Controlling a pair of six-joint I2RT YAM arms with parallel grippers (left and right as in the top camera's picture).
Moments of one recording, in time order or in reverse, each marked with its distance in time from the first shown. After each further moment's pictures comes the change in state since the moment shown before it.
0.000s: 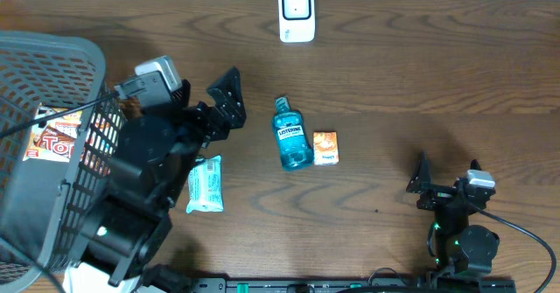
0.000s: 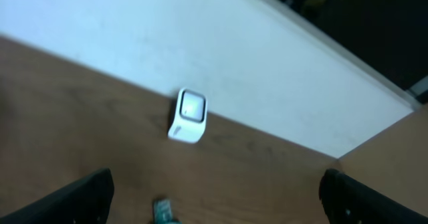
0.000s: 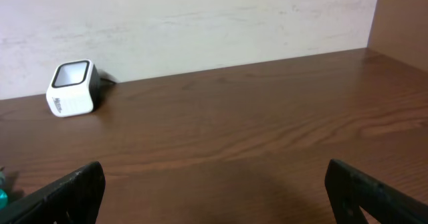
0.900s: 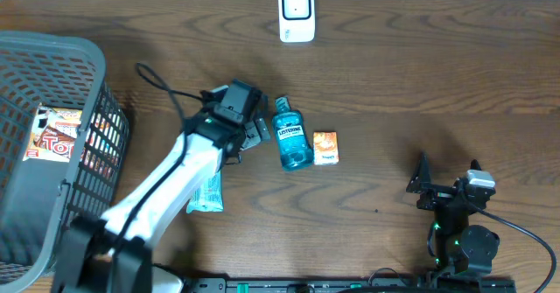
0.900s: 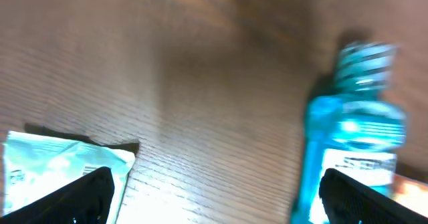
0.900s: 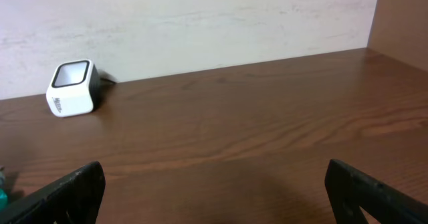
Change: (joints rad) left arm 0.000 0.653 -0.034 -0.258 0.007 -0.163; right arm 0.000 0.000 0.000 0.000 0.000 0.000
